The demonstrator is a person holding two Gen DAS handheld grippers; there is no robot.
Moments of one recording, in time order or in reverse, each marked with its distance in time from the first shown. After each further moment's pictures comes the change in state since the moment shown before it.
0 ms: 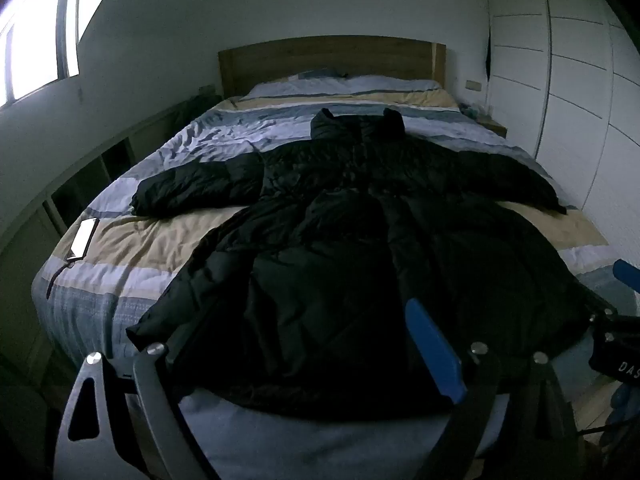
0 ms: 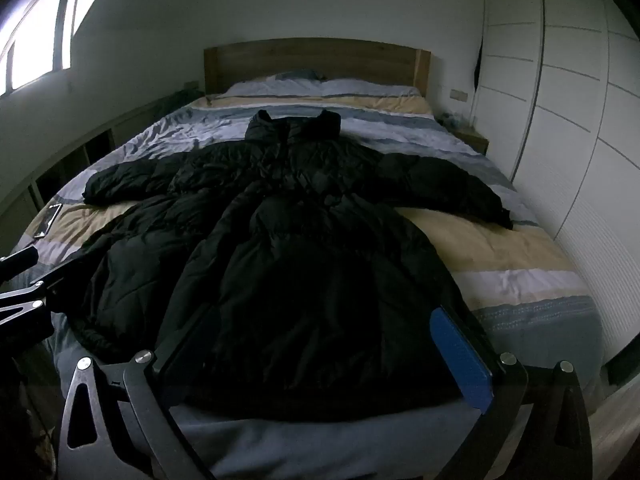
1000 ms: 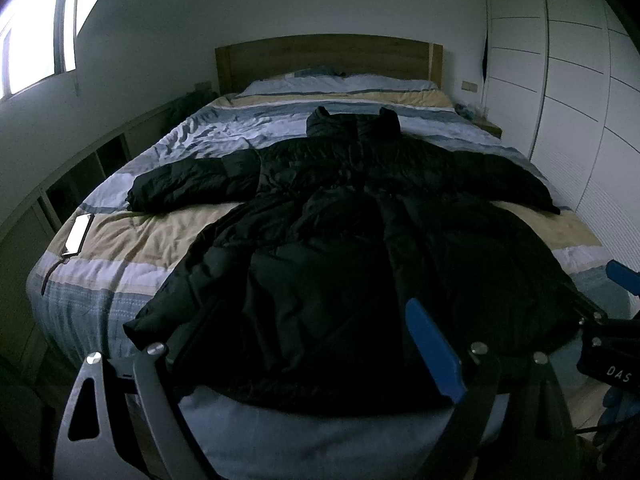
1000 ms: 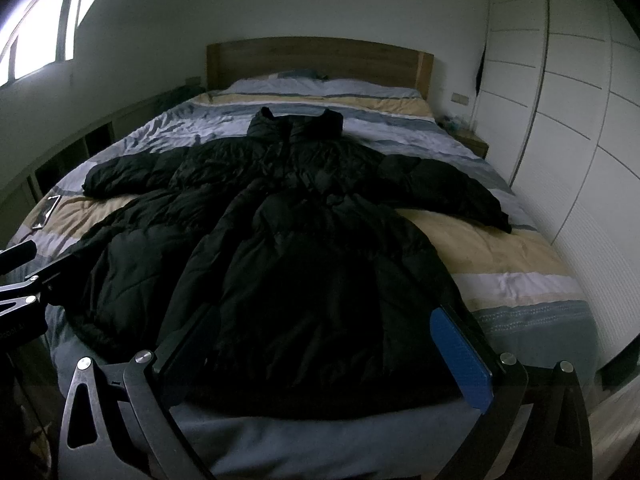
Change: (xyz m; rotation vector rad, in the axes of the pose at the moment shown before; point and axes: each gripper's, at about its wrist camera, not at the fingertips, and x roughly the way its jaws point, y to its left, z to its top) left arm -0.002 -0.002 -0.002 -0.008 0.007 -0.015; right arm -0.001 0.005 -0.002 -0.021 0.000 -0.012
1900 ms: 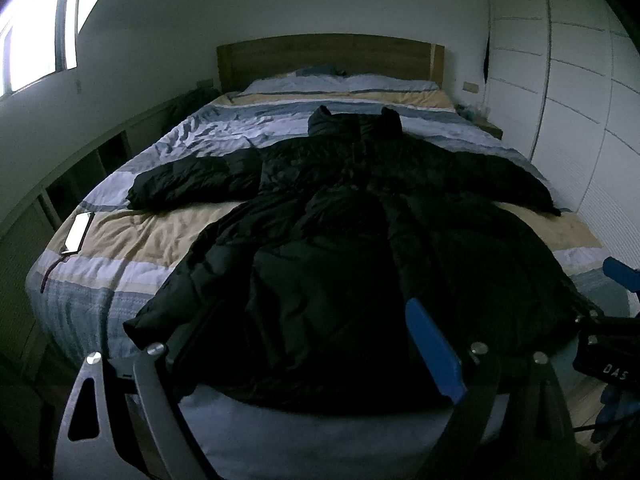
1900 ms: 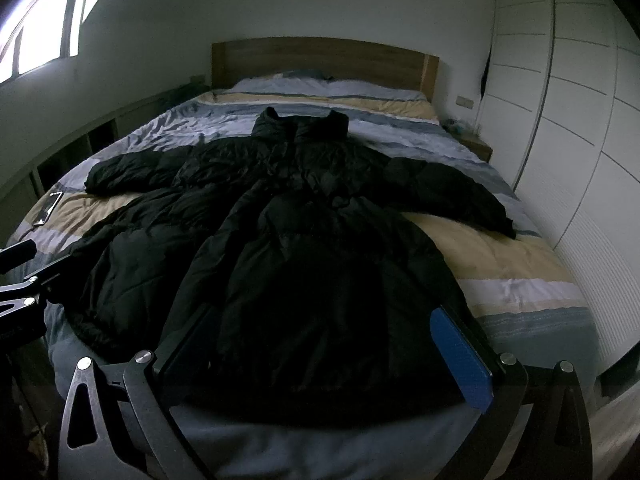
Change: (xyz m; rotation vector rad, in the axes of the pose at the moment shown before) left arm 0.002 0.010 -0.003 -0.010 0.000 -0.015; right arm 0.005 0.003 0.002 -0.019 -0.001 0.004
